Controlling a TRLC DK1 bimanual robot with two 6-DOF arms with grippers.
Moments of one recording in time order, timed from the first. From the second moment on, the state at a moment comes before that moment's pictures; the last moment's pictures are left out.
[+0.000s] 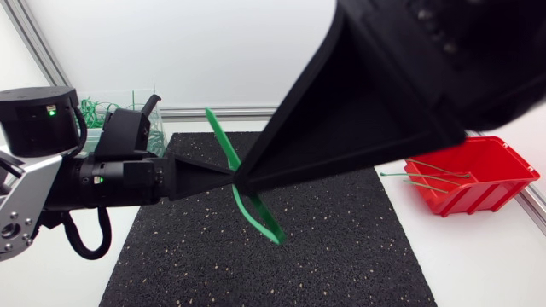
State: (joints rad) left arm -0.39 1.10 0.60 0.18 0.95 -0.61; right arm 0.93 1.30 1.63 -1.11 -0.60 0.48
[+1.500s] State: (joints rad) left arm -0.64 0.87 0.60 0.35 0.59 -0.70; right arm 0.69 1.51 1.81 -1.32 -0.97 0.89
